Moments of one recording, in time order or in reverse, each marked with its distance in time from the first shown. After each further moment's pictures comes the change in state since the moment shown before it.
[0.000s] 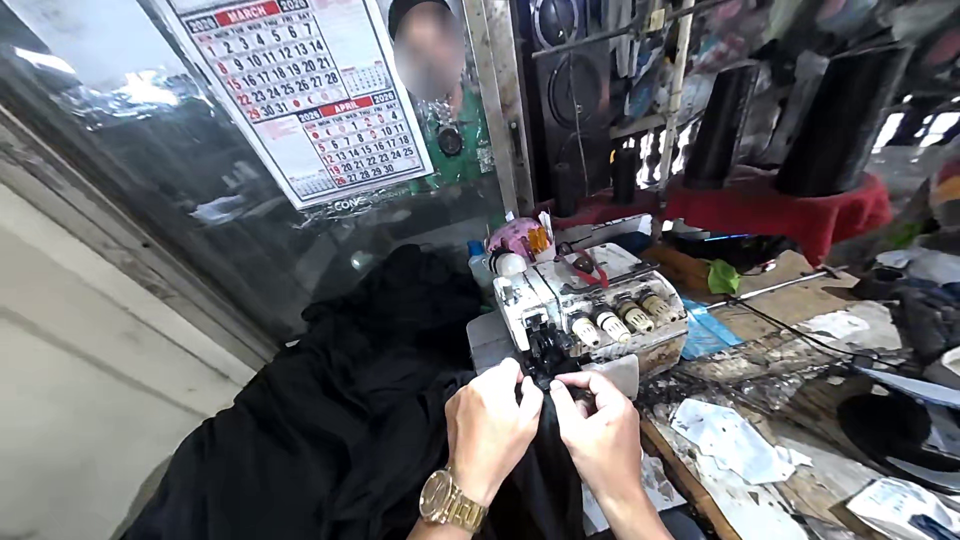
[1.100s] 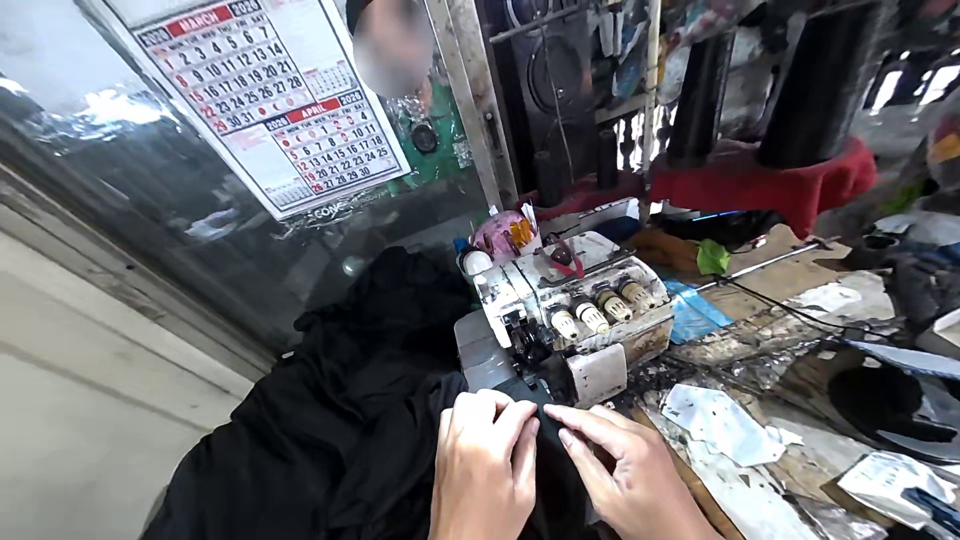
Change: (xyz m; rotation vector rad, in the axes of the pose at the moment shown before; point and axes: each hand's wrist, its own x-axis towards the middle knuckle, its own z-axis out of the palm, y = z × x) left_hand -0.045 0.006 -0.018 -0.080 0.078 0.234; right_hand -0.018 0.013 -0.064 -0.053 -0.389 -0.275
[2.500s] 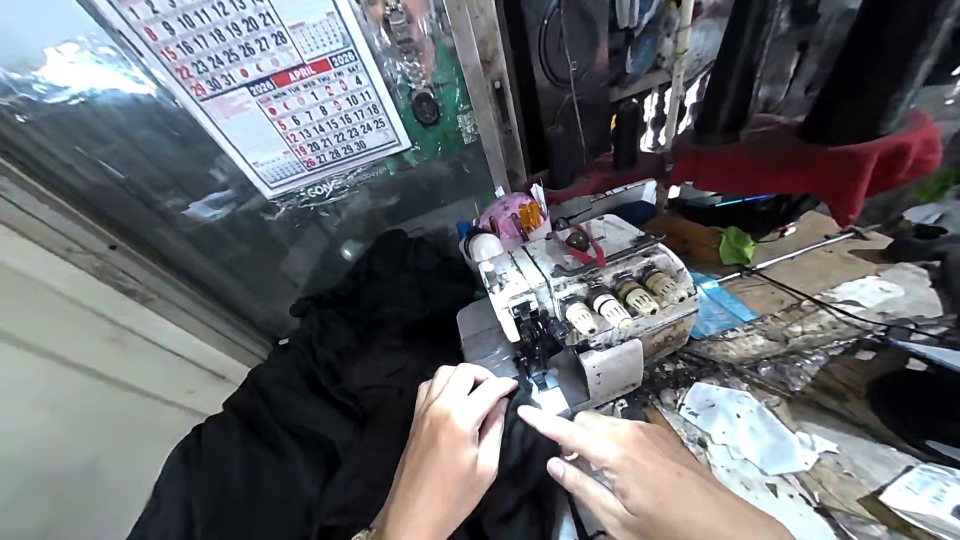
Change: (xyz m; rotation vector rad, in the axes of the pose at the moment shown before) left_hand 0.020 -0.046 -0.013 -0.056 -0.134 0.069; right_hand 0.025 -0.015 -0.022 -0.219 -0.458 -0.178
